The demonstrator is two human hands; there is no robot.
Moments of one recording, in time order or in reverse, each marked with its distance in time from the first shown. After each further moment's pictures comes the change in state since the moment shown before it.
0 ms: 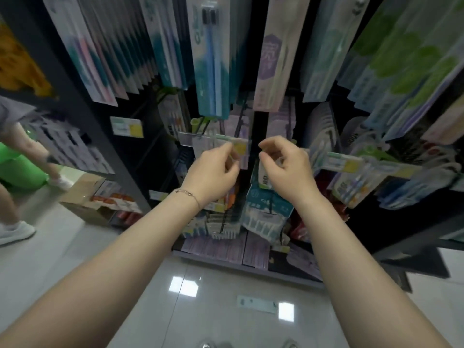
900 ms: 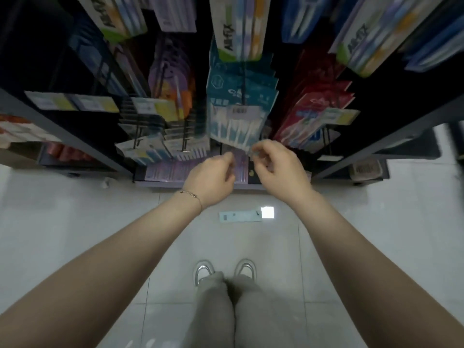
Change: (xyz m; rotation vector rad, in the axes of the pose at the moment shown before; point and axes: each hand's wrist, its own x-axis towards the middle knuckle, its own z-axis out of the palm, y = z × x) left_hand -0.096 -0.108 0.283 0.043 -0.488 -0.053; right_hand -0.186 0.233 0.107 -0.165 -0.202 0.281
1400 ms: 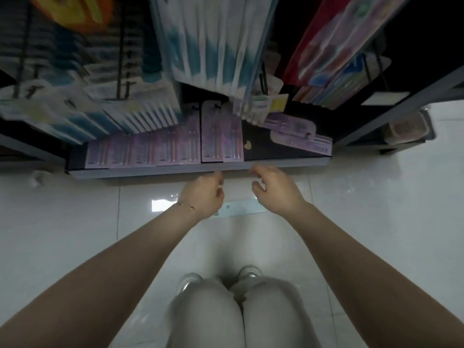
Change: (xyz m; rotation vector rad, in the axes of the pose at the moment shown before) left_hand 0.092 -0.183 0.300 0.112 -0.228 -0.079; right_hand -0.030 0.254 0.237 -0.214 -0.252 0.228
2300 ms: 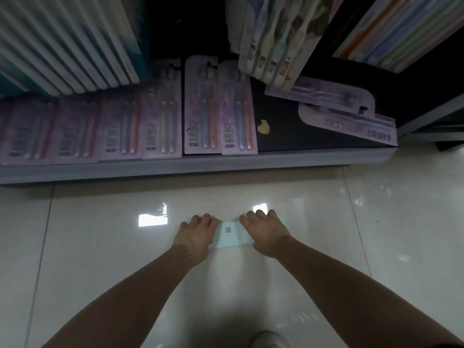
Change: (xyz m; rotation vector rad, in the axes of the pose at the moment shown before) left_hand 0.139 -0.150 0.277 0.478 -0.273 0.116; right_hand 0.097 0.169 0.294 -0.648 -0.391 -0.197
